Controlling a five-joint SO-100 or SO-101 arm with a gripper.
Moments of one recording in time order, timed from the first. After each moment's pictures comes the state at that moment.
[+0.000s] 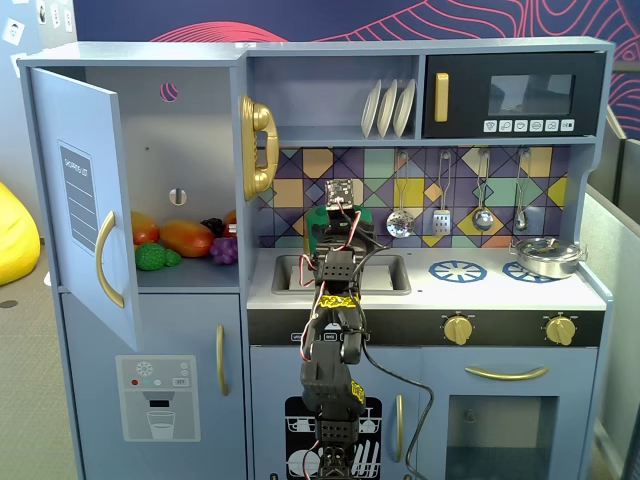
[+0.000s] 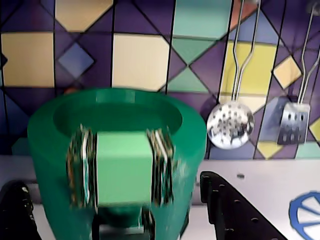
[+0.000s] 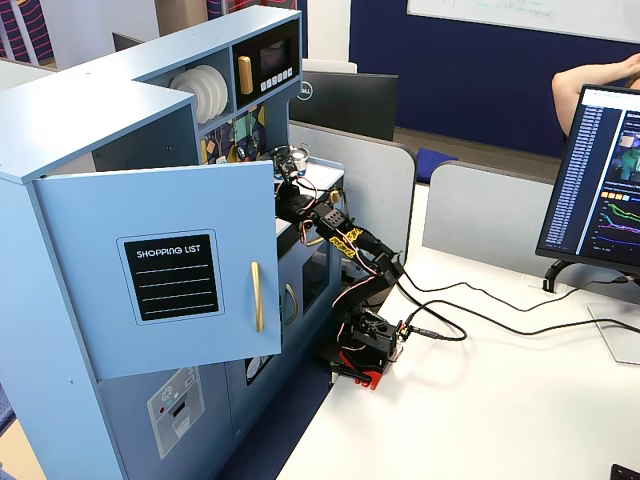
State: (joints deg) arm 6.2 131.5 107.3 17.0 -98.8
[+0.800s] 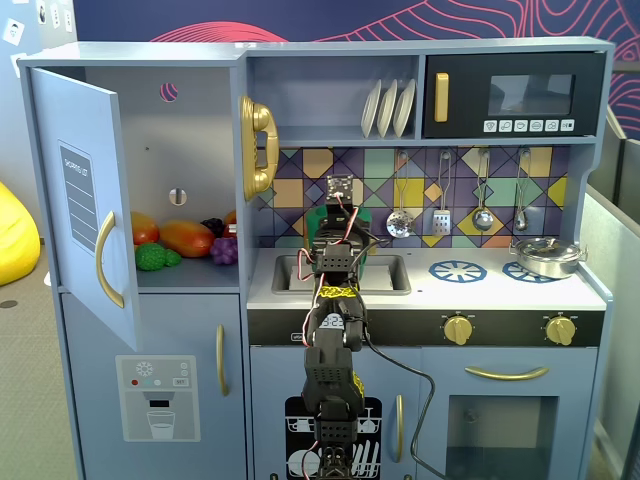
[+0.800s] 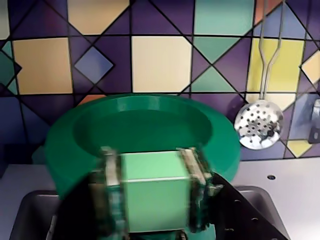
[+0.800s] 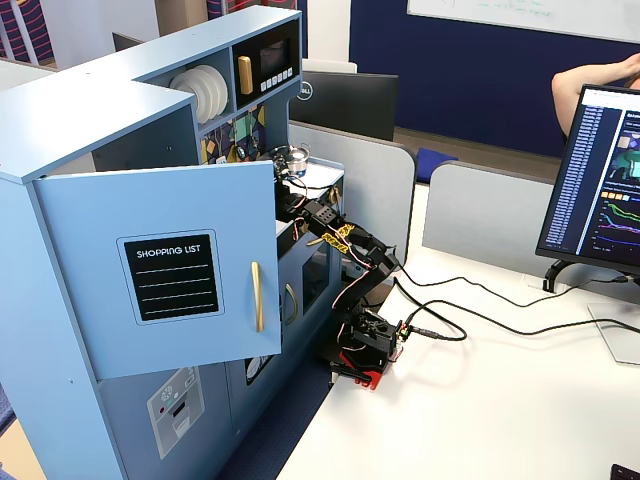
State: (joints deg) arm 3.5 124.9 103.0 15.9 -95.7
